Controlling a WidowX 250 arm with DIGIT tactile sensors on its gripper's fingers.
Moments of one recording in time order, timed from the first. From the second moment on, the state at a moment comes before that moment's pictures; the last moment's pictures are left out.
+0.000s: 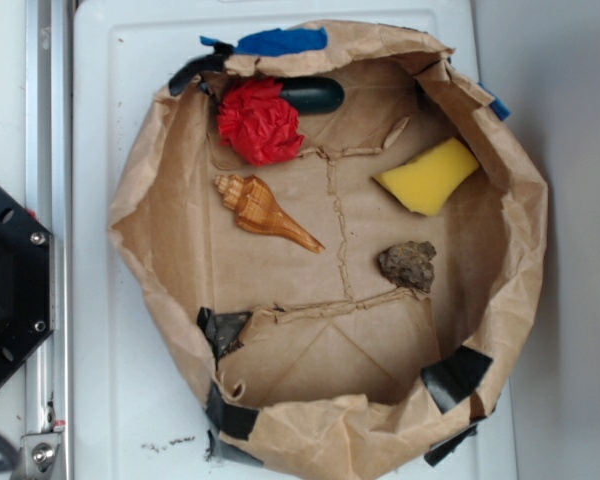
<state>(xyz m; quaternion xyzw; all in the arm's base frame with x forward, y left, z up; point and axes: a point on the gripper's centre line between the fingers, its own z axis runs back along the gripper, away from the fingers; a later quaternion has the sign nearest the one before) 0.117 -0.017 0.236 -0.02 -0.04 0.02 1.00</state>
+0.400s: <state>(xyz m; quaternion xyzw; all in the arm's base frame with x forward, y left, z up) 0.117 -0.017 0.233 -0.02 -0.04 0.02 1.00</state>
